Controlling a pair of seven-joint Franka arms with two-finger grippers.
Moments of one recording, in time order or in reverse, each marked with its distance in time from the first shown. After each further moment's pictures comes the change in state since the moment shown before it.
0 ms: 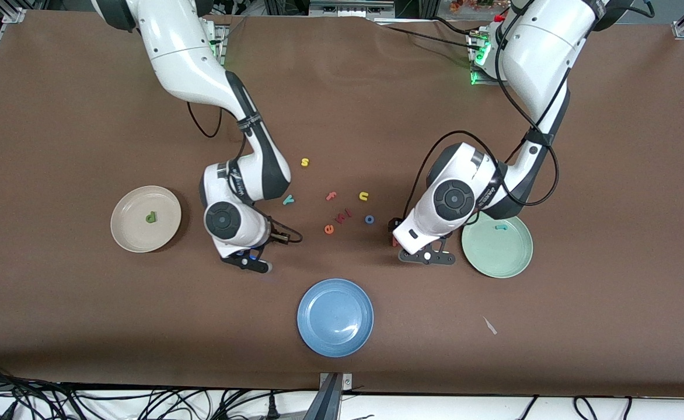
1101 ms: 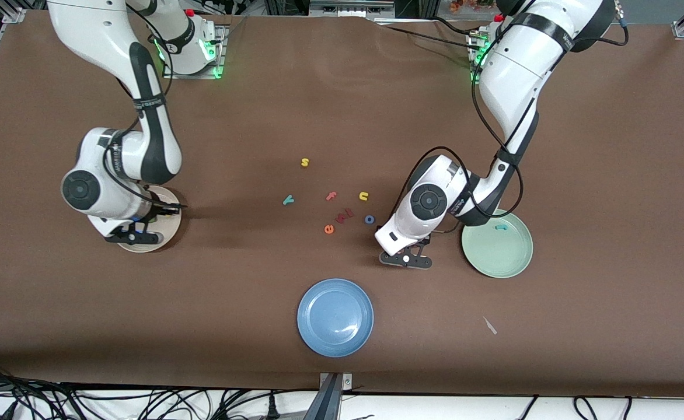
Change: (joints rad) left arm -0.050 0.112 0.003 0.004 0.059 0.185 -0.020; right arm -0.024 -0.348 -0.285 -0.596 -0.102 0.159 -0.572
